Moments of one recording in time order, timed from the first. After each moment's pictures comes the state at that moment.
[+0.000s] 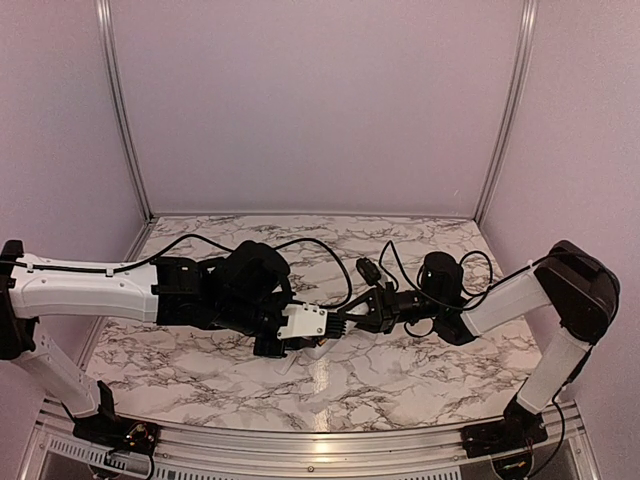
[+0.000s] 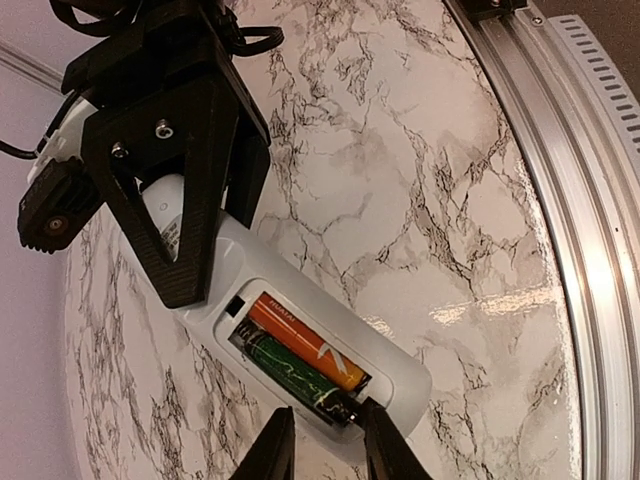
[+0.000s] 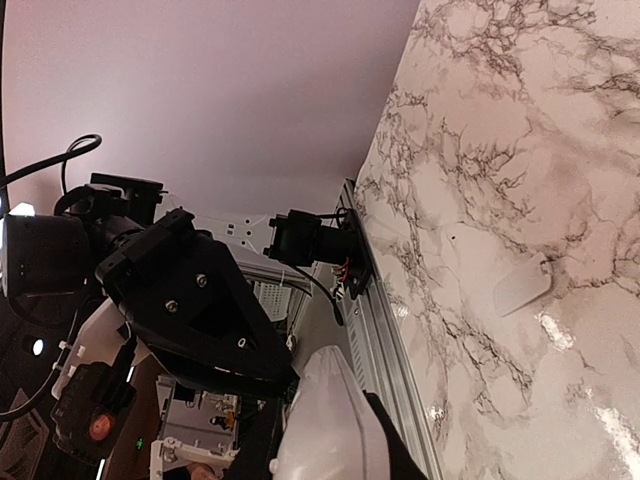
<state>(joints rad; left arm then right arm) -1.17 1.52 1.15 -0.39 0.05 0.66 0.66 1.68 0.59 0.99 -1.03 1.20</state>
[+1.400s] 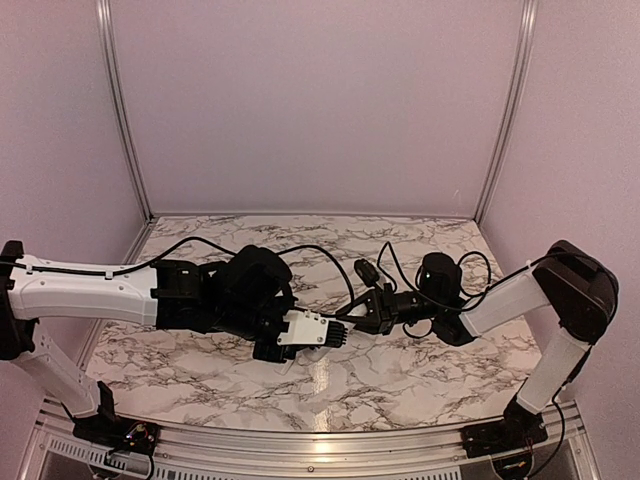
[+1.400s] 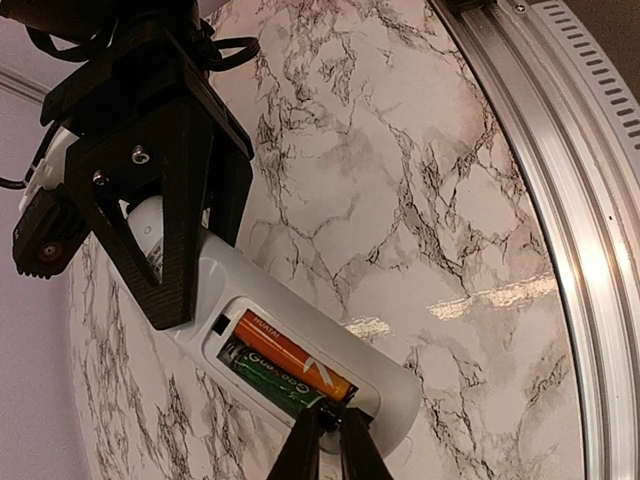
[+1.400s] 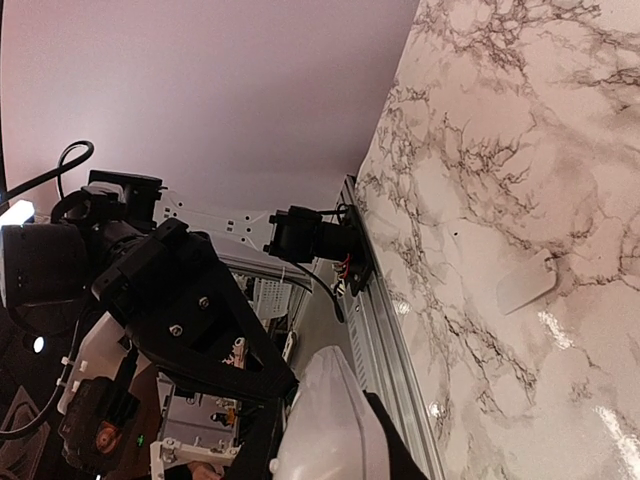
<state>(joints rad) -1.19 1.52 1.14 -0.40 0.03 0.70 0.67 1.68 0.59 1.00 -1.03 1.21</state>
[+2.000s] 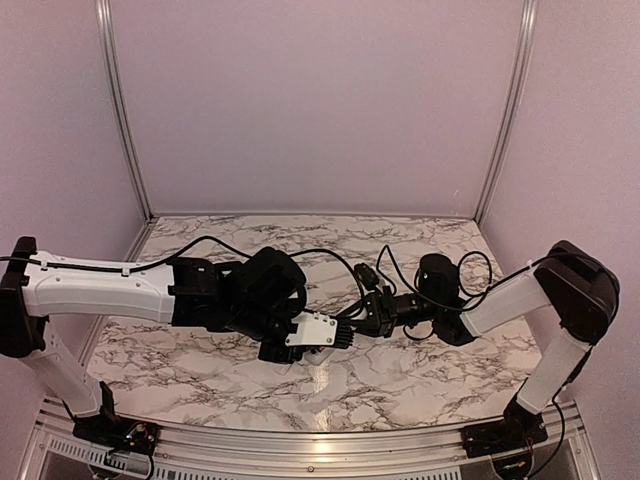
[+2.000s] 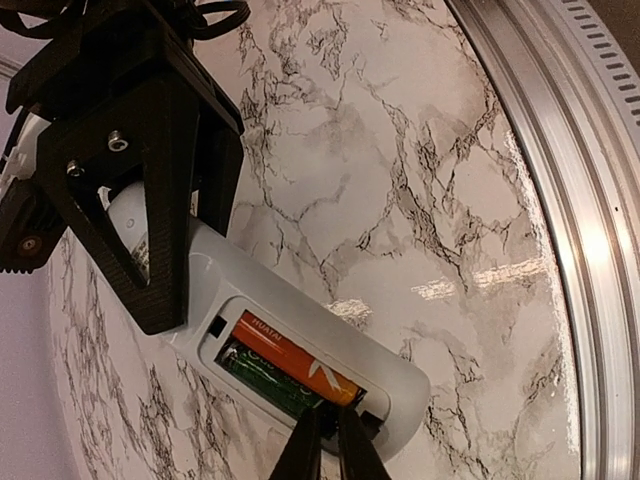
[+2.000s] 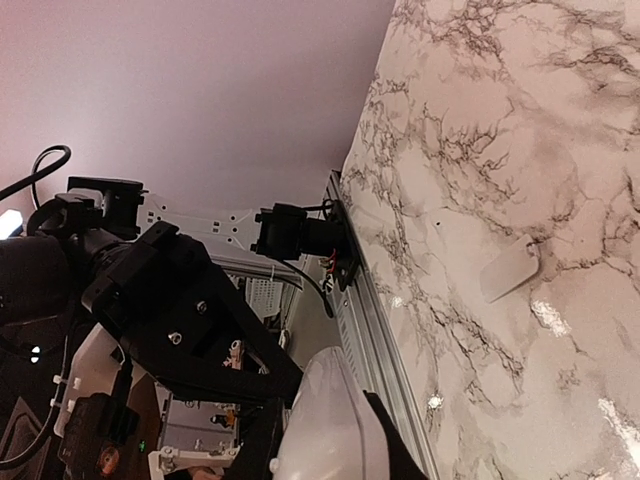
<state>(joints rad) -1.19 1.59 1.20 -0.46 0.02 0.68 0.67 1.68 0.59 0.93 -1.02 1.19</state>
